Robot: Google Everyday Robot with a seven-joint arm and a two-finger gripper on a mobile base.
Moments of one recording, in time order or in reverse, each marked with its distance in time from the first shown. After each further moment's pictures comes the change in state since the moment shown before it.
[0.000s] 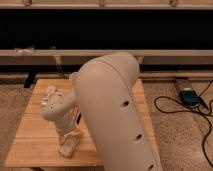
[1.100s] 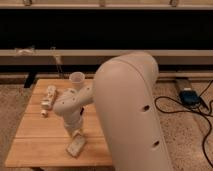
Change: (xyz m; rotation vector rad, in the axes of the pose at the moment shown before) arm 0.003 -0.045 -0.011 -0.046 -0.029 0.098
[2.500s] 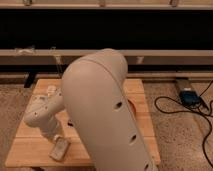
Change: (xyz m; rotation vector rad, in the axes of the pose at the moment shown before) arm -0.006 0.111 -0.011 0.061 -0.071 -0.262
